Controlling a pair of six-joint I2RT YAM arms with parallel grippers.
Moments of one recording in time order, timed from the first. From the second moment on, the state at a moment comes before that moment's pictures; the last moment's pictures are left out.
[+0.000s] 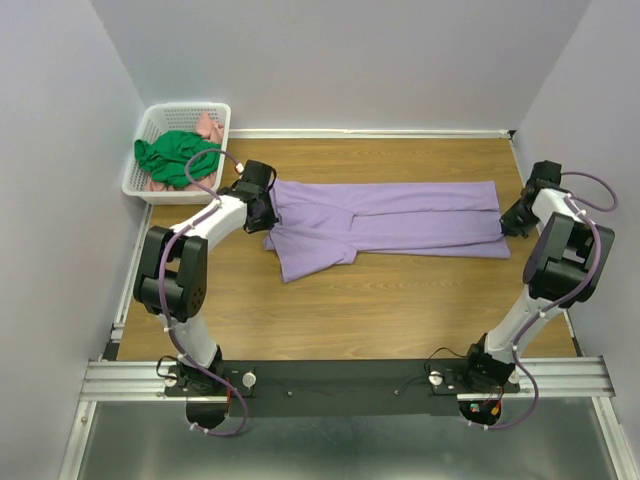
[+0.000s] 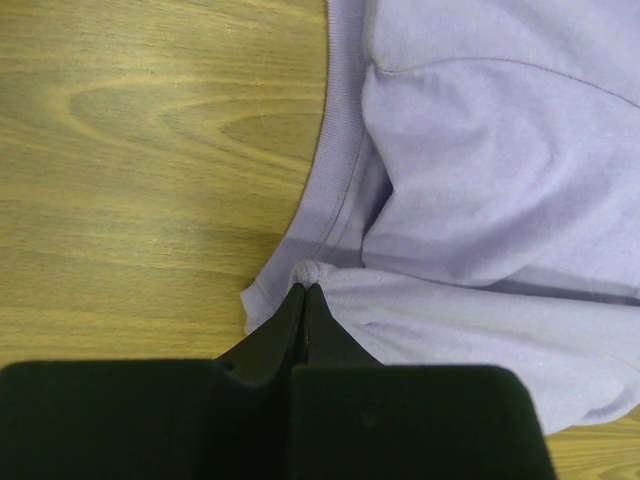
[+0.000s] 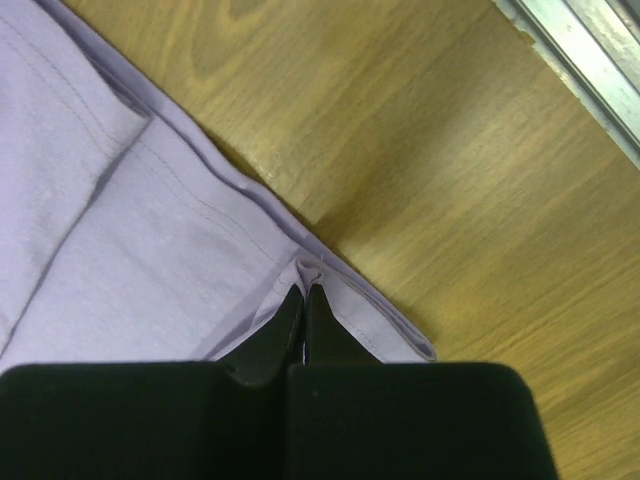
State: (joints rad) left arm -0.29 1.75 1.19 -0.45 -0.08 -0.52; right arm -0.39 1.87 1.29 -0.56 0.10 0.47
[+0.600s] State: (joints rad) left arm -0.27 1.77 1.18 -0.41 -0.11 -0.53; right arm -0.36 1.86 1.30 -0.53 0.11 0.46
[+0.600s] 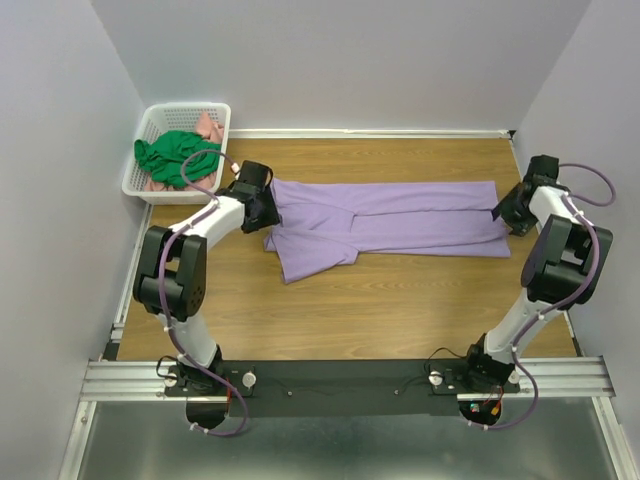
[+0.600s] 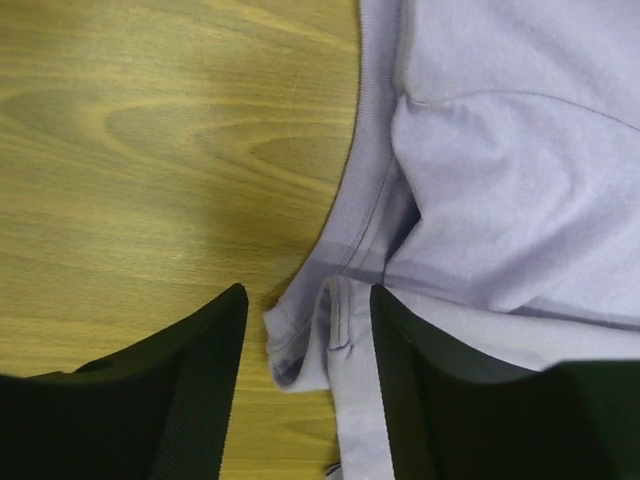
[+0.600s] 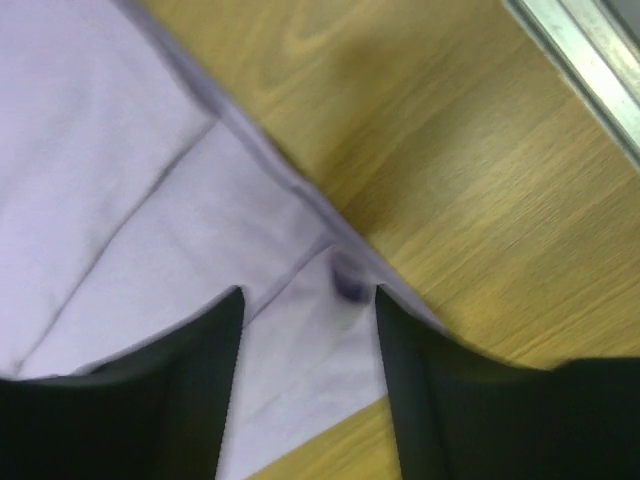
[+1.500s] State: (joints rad) left arm -0.58 1.34 0.68 -0.33 -0.06 -0.59; right arm 0.41 1.41 0.65 0.02 -0.30 0.71
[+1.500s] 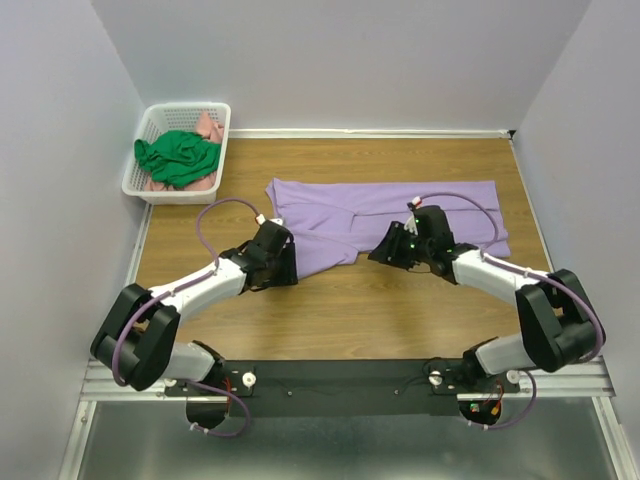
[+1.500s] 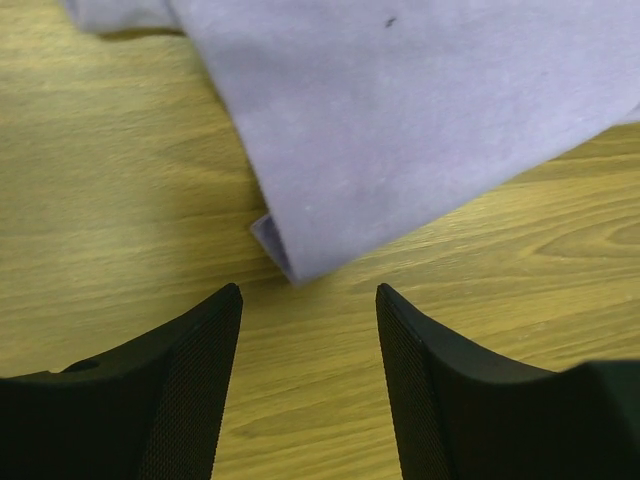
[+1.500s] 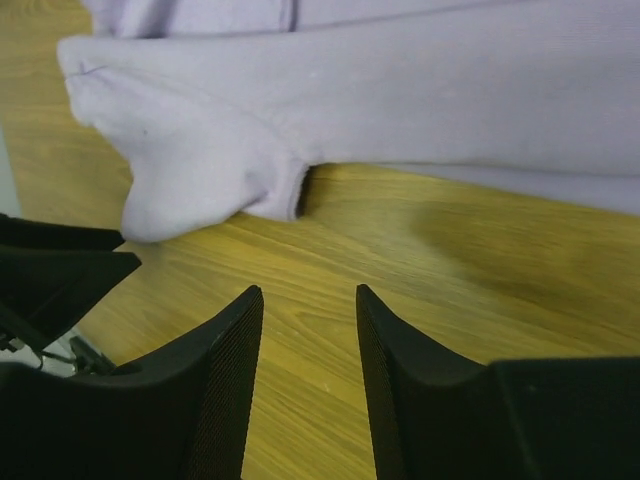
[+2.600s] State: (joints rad) left arm -0.62 1.44 0.73 -0.26 -0.06 -0.54; right arm 0.52 1.74 0.64 0.47 -0.33 0.78
